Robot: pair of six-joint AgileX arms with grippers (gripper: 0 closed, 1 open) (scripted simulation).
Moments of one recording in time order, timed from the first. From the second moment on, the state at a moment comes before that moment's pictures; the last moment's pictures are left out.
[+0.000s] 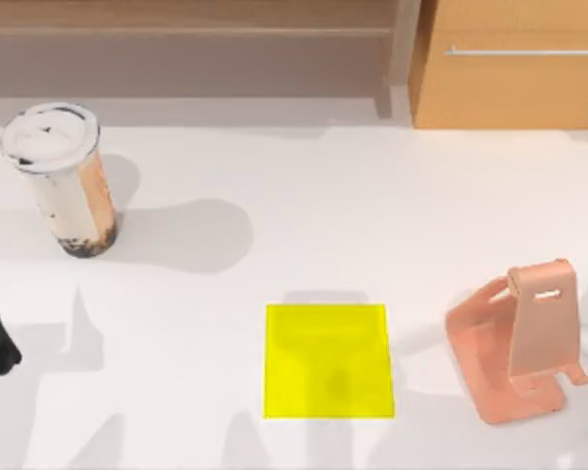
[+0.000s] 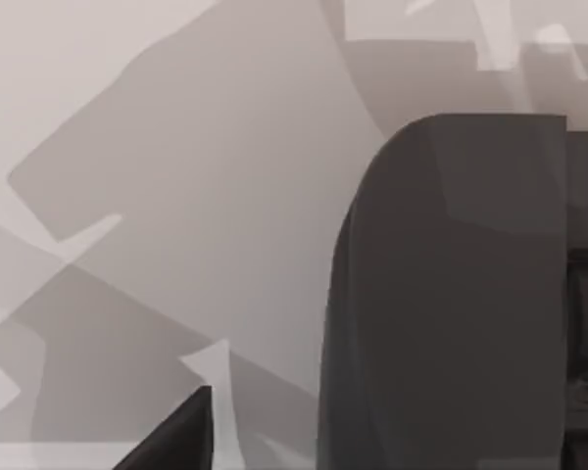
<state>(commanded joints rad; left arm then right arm) 0.00 0.00 0.00 0.00 0.00 0.00 -0.13 1.70 0.78 -0.65 -0.01 -0.99</state>
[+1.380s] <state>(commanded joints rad) 0.00 0.00 0.00 0.00 0.00 0.00 -0.13 1.66 0.79 -0.70 -0.01 -0.98</state>
